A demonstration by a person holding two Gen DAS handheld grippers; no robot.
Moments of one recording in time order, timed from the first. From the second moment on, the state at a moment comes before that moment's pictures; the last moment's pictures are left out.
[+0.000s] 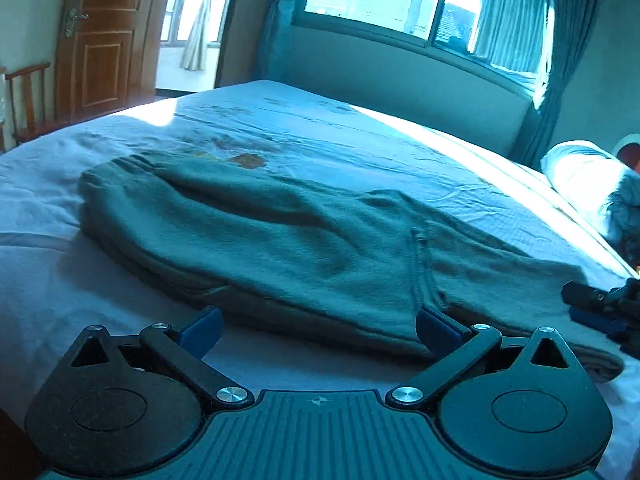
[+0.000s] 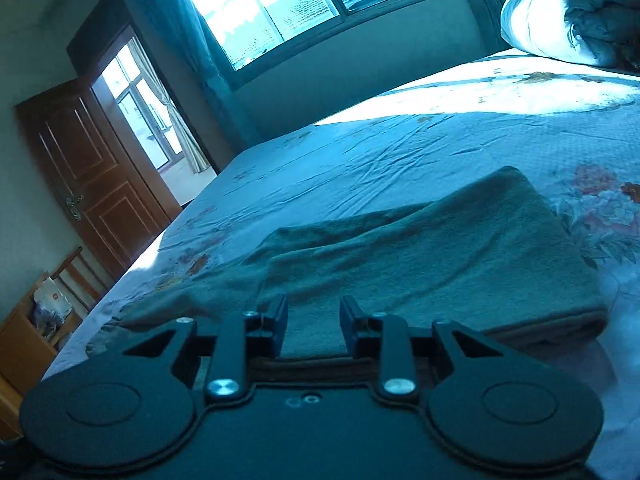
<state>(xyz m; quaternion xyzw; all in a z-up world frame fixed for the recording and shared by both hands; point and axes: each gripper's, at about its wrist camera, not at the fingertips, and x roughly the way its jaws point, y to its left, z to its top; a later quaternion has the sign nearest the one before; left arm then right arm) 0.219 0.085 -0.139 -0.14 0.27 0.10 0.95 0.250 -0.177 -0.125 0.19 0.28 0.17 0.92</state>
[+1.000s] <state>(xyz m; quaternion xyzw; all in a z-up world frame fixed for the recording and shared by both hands) 0.257 0.039 -0.148 -0.12 0.32 0.03 0.94 0.241 -0.279 -0.150 0.24 0.28 0.10 0.92</state>
